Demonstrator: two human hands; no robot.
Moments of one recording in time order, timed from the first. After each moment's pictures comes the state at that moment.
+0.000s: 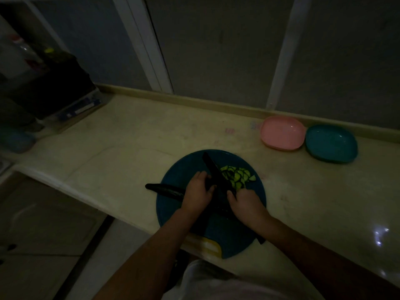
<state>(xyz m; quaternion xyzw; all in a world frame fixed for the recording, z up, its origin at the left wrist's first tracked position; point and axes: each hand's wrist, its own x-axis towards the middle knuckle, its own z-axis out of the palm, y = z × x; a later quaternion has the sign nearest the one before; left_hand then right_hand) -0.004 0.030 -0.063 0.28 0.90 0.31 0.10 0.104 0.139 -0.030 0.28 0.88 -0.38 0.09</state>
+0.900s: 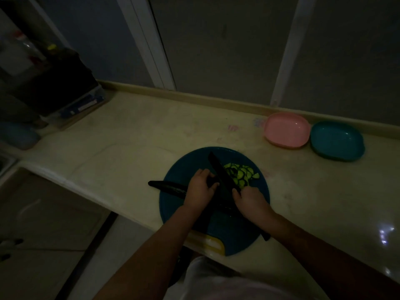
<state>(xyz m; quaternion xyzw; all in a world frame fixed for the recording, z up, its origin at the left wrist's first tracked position) -0.005 0.030 -0.061 0.28 0.90 0.31 0.10 0.099 0.145 -0.043 0.30 0.87 -0.38 0.11</state>
